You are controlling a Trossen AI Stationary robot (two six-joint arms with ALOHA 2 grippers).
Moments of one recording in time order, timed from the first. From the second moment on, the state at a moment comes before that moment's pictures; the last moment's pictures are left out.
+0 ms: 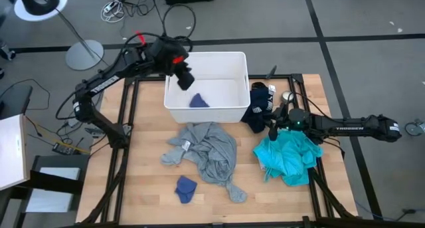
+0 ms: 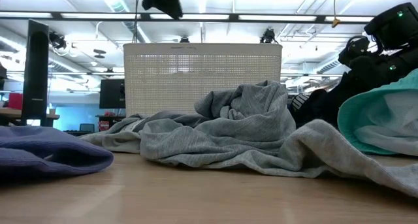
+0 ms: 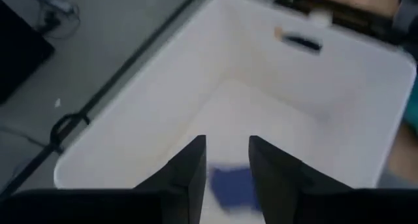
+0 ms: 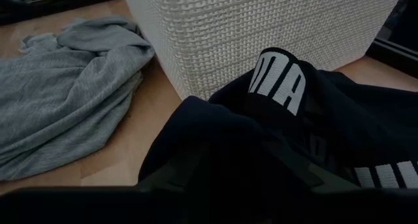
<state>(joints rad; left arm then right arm) 0.42 1.51 1.86 -1.10 -0.20 -0.07 -0.19 0.47 0.04 0.04 0.22 0.18</state>
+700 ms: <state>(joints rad) -0.40 1.02 1.11 -0.88 -0.57 -0.66 -0.19 0.47 0.04 0.05 0.22 0.18</state>
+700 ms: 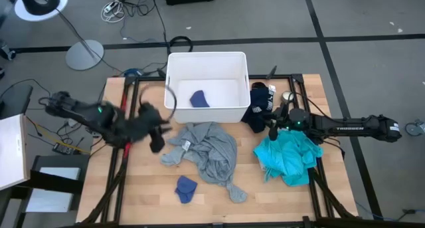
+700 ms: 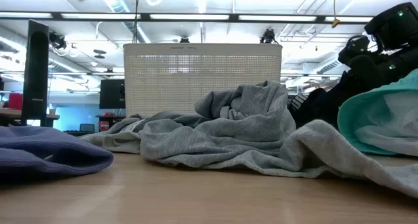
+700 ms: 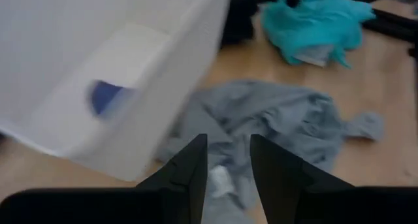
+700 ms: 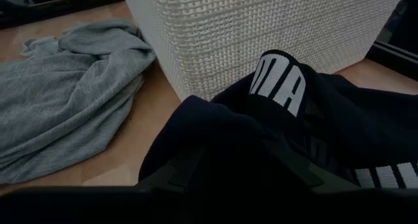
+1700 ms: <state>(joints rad) -0.56 1.15 0.18 0.20 -0.56 -0.66 -0.19 0.47 0.04 0.05 0.22 0.18</state>
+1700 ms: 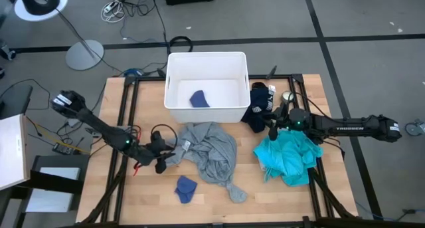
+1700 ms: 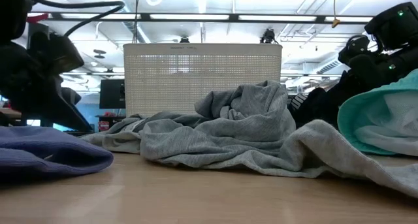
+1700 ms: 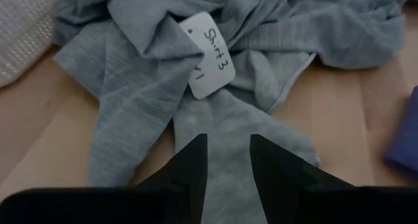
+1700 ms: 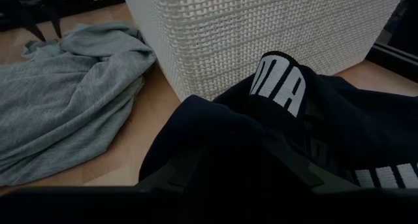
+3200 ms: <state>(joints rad) -0.17 1.35 1.57 -0.74 -0.58 -0.05 -0.19 0.47 0.04 0.07 0.22 0.18</state>
